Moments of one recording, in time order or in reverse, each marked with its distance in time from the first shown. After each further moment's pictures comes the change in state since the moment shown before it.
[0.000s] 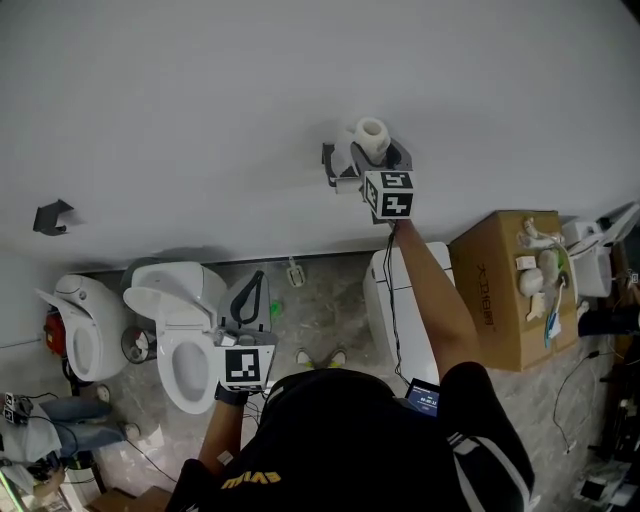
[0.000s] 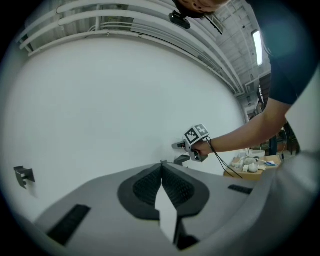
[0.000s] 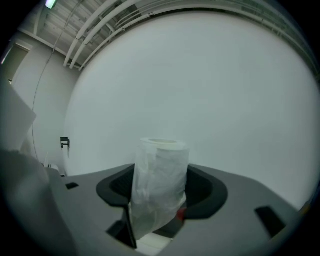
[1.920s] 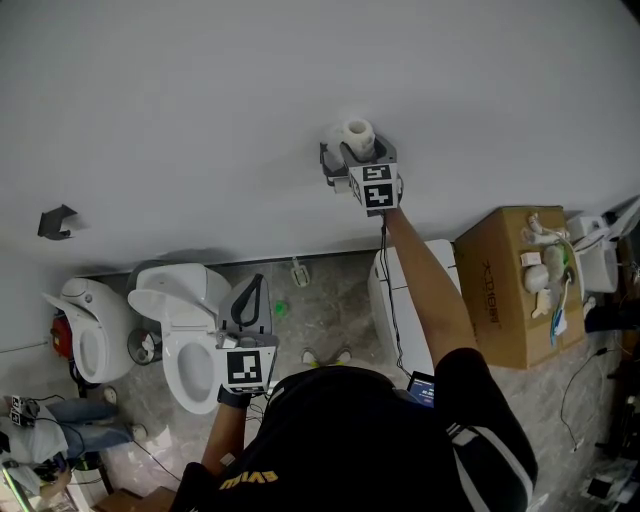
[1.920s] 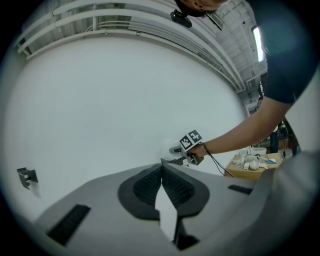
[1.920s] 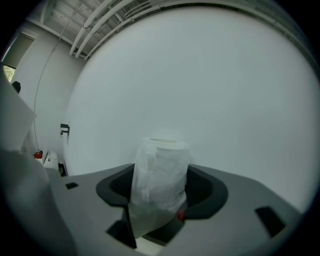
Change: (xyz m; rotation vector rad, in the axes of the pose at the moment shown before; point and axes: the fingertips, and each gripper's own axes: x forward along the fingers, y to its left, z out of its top) left arm -0.001 -0.005 -0.001 0.014 0.025 0.020; right arm 0.037 0.004 -0.032 -0.089 0.047 0.006
